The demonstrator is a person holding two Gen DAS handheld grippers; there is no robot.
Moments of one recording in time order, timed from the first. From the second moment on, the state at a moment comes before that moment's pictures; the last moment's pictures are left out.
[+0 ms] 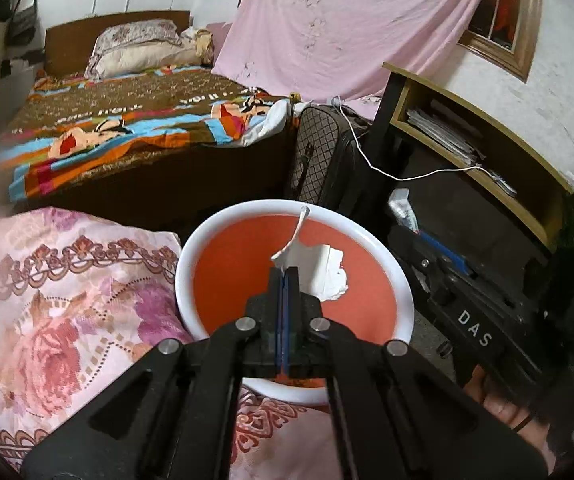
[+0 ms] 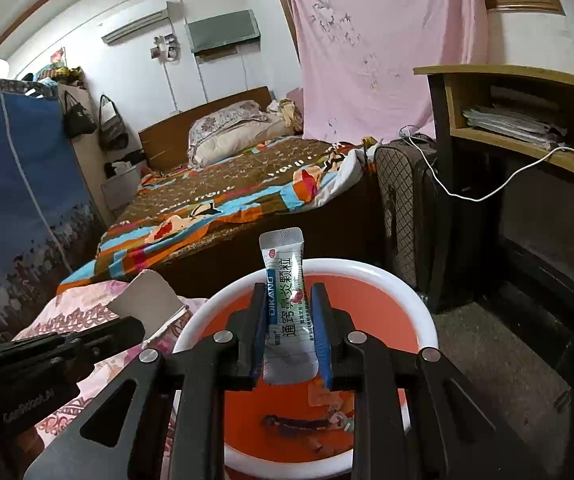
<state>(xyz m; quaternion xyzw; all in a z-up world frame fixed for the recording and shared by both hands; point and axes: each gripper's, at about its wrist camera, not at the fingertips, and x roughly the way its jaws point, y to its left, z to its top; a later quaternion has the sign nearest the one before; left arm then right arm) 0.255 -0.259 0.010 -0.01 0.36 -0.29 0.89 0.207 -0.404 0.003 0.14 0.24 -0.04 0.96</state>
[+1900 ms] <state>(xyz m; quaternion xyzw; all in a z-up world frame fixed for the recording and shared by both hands) 0.163 -0.097 0.038 -0.03 0.20 -0.09 0.97 0.127 -0.328 0.044 0.07 0.10 -0.05 0.99</state>
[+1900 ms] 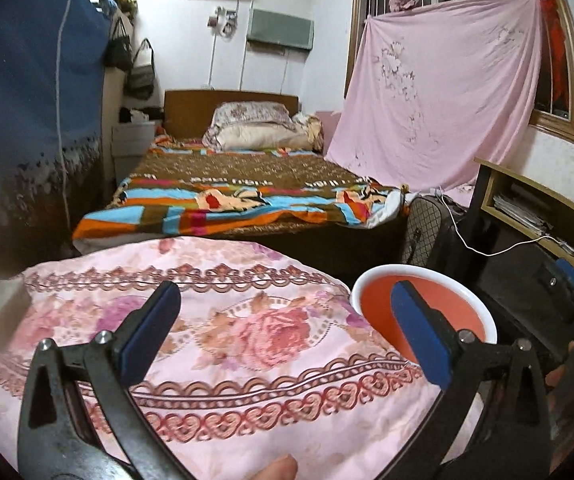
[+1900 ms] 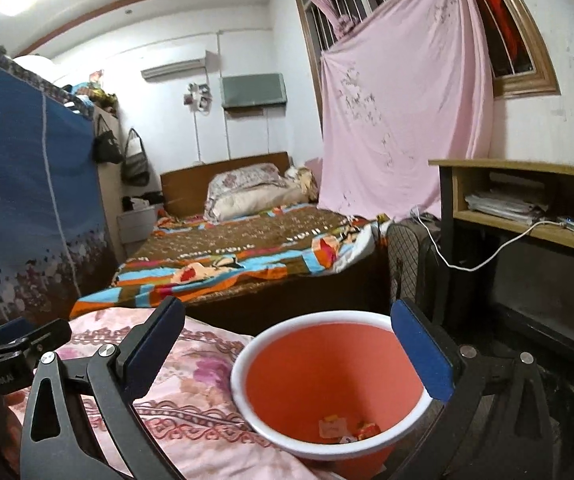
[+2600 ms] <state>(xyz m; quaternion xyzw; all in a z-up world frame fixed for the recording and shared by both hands) 0.090 -0.061 0.038 -0.02 0.14 -0.05 0.99 0.067 -0.291 0.048 0.04 0.03 -0.03 1.00</state>
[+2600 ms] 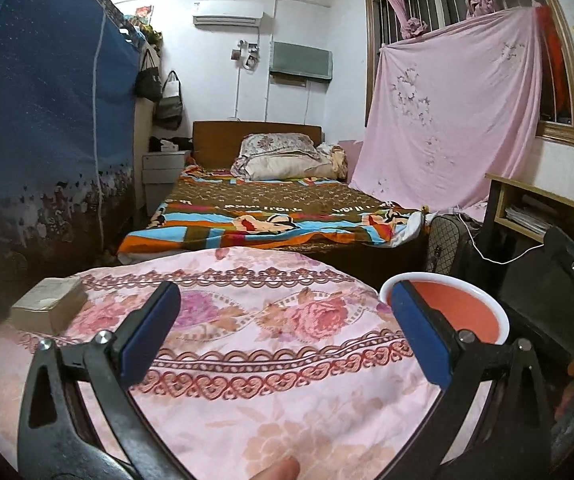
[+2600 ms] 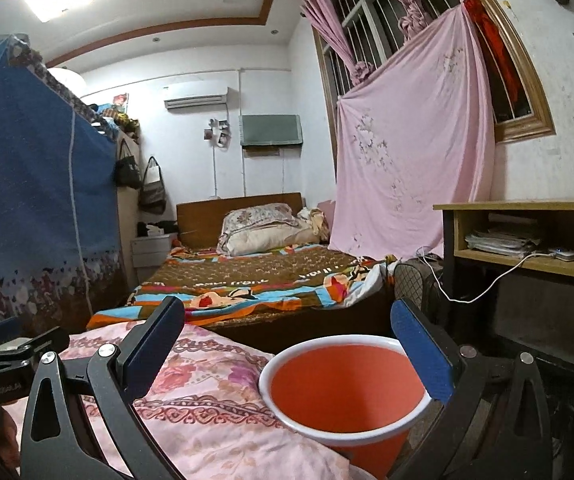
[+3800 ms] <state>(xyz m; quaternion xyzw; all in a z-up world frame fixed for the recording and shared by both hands) 0.026 -0.016 -0.010 -0.02 0.12 -0.01 0.99 0.015 -0.232 0.003 -0.01 0.02 0.00 1.00</state>
